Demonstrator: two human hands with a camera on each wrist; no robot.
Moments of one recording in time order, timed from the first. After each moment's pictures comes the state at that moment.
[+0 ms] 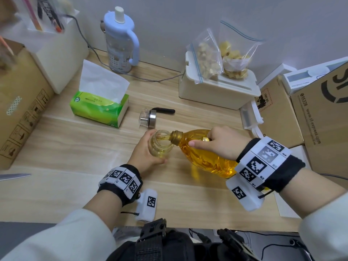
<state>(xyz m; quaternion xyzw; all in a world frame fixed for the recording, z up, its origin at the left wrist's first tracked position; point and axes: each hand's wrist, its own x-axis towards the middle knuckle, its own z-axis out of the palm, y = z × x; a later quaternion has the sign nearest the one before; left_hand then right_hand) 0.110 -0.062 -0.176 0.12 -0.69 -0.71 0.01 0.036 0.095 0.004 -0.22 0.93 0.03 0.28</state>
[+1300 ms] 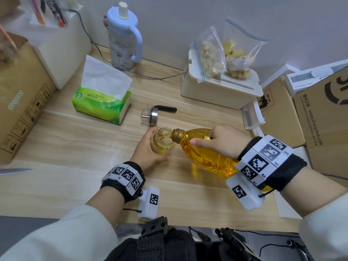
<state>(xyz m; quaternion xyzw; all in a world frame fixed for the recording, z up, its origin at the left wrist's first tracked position) 0.106 -0.060 -0.184 0.13 -0.68 -0.72 0.02 0.036 0.090 0.005 -0.21 0.93 0.02 0.30</state>
